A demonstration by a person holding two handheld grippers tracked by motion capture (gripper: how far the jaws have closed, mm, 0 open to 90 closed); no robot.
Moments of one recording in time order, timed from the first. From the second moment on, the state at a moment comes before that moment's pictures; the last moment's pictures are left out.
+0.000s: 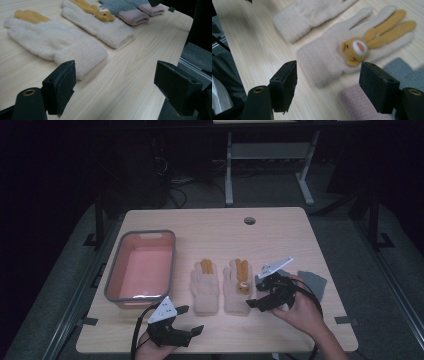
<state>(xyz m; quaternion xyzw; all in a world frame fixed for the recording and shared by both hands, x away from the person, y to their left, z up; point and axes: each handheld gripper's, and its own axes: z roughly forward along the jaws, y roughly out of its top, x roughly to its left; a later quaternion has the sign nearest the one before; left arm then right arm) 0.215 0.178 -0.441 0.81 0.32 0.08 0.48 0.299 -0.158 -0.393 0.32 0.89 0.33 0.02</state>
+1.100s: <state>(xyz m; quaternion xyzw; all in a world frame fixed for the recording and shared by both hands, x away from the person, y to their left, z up) 0.216 0.177 -0.442 0.81 0.32 0.08 0.48 0.364 -0.114 -0.414 0.32 0.92 0.24 0.01</state>
